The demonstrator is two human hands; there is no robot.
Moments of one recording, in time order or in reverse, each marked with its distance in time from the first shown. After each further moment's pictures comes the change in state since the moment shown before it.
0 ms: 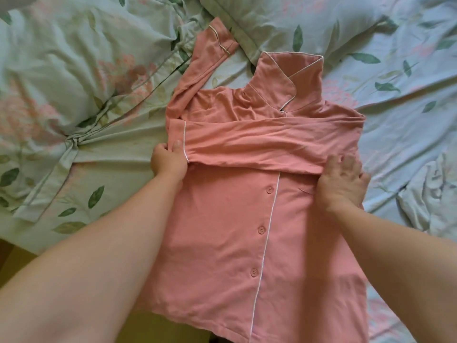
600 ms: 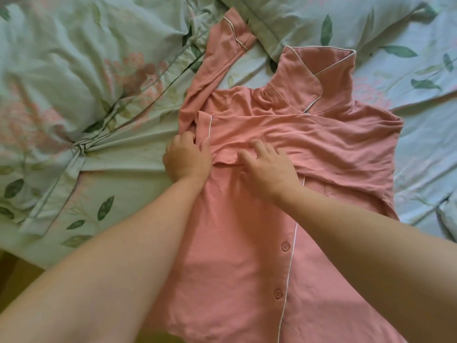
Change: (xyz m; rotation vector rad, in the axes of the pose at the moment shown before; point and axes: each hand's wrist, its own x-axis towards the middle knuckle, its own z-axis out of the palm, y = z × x) left_hand 0.021 0.010 0.015 0.437 0.057 0.443; right_hand 0.000 -0.165 -0.027 0.206 0.126 -0.781
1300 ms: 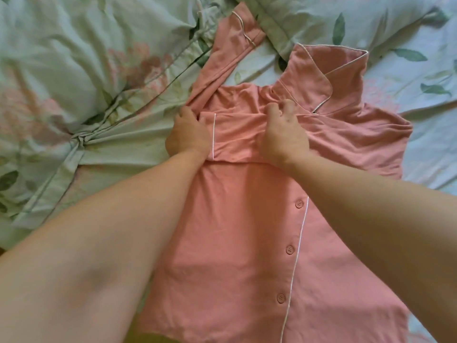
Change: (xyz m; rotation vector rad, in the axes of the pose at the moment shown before) left_hand 0.048 0.014 -0.001 0.048 -0.091 -0.115; right_hand 0.057 0.018 -0.031 0.310 0.055 0.361
